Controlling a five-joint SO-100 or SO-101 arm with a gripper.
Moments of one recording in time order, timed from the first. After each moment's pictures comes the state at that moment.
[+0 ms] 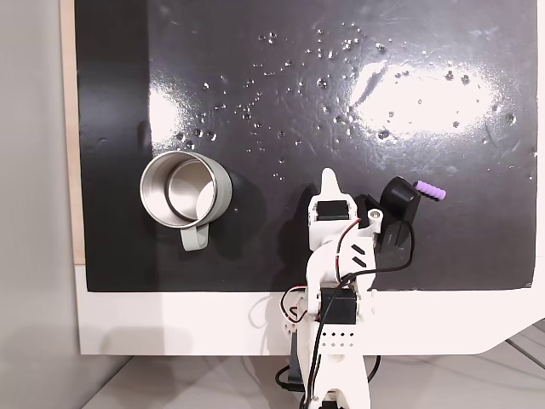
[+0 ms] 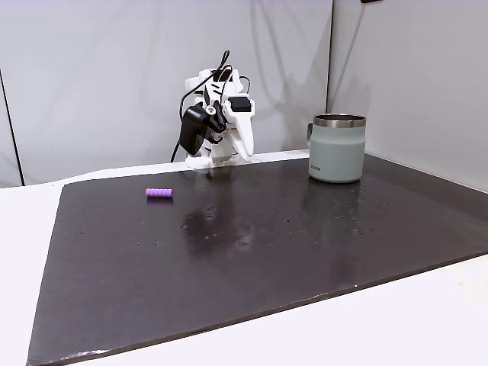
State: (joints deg) arm 2.9 181.6 172.5 44.2 -3.4
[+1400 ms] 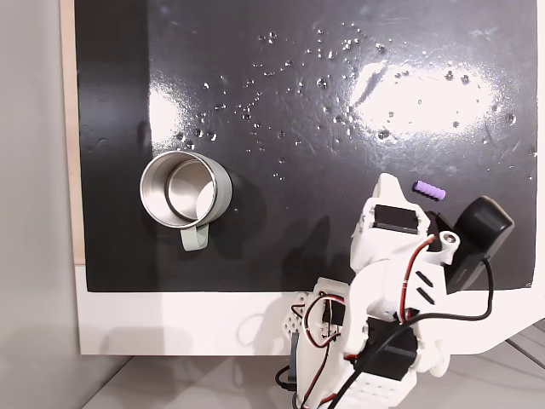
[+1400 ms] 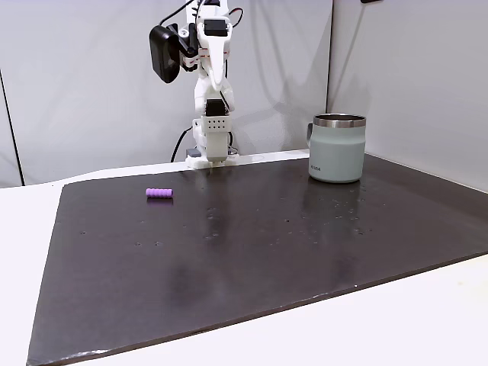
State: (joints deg) arm 17.8 149.2 111.6 80.0 -5.2
